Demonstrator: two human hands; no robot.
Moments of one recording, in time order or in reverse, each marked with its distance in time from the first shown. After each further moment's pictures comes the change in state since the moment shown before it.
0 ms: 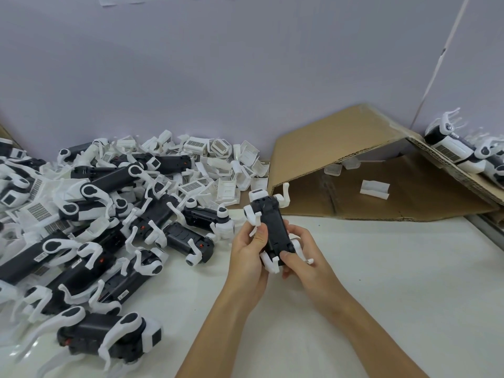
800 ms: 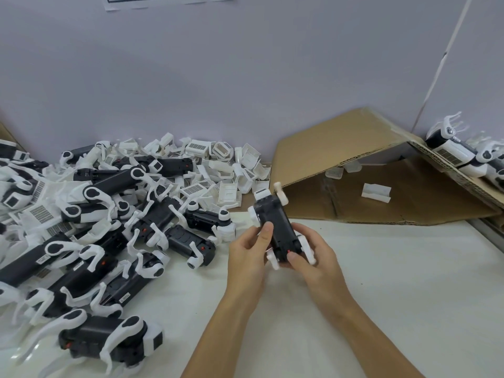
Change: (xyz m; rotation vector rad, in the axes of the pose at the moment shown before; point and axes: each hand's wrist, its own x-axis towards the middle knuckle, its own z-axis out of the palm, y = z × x) left_hand 0.002 -0.001 -0.002 0.196 0.072 0.051; right_hand 0.001 0.001 -0.003 0.048 0.148 -0.107
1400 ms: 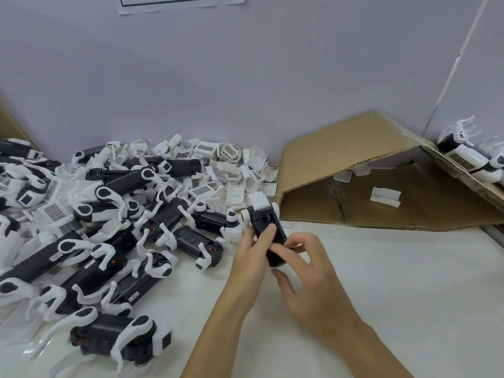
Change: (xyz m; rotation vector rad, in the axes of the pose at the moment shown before) left_hand -0.001 0.015 -0.008 0.065 0.030 -0.101; right_hand -0.007 0.006 0.010 -0.812 -0.011 -0.771
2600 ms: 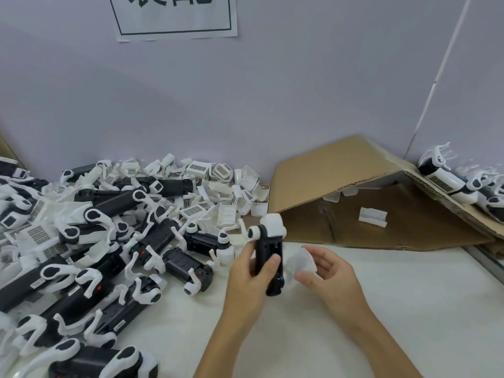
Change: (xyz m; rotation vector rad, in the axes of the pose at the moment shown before) left_hand -0.002 -0.005 0.002 0.198 -0.116 0.244; right_hand 0.011 0.043 -0.027 0.666 0.002 0.820
